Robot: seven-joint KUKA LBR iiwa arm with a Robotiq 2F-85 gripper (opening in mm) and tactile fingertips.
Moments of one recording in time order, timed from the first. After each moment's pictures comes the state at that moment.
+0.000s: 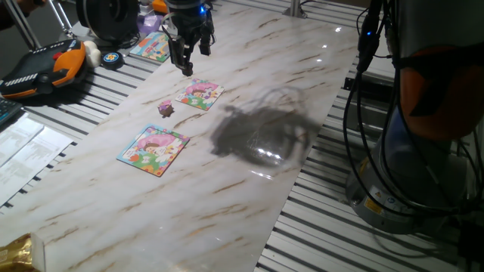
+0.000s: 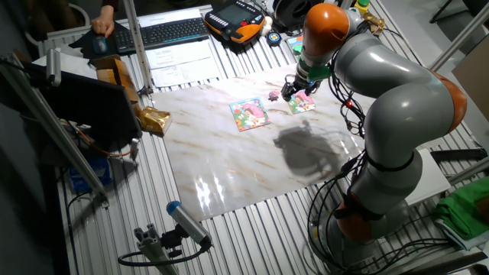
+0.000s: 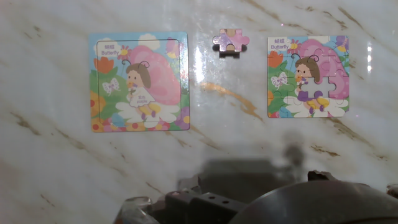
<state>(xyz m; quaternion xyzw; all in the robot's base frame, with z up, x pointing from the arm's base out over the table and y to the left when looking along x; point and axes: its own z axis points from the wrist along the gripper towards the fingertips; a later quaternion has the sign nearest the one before) 0.515 0.001 0.236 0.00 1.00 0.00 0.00</state>
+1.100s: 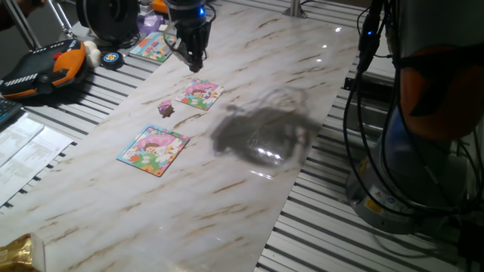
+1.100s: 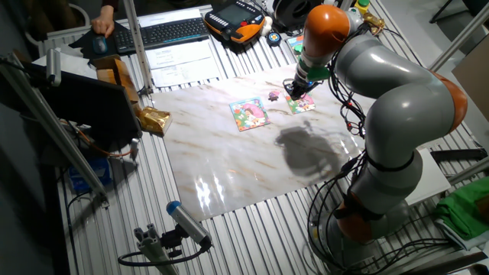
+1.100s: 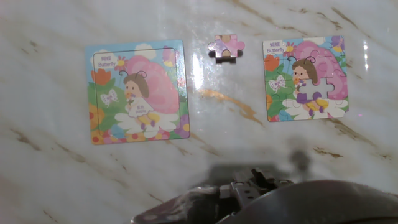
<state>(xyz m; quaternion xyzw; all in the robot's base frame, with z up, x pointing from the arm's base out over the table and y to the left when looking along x) 0.523 0.001 0.229 0.02 1.00 0.00 0.01</state>
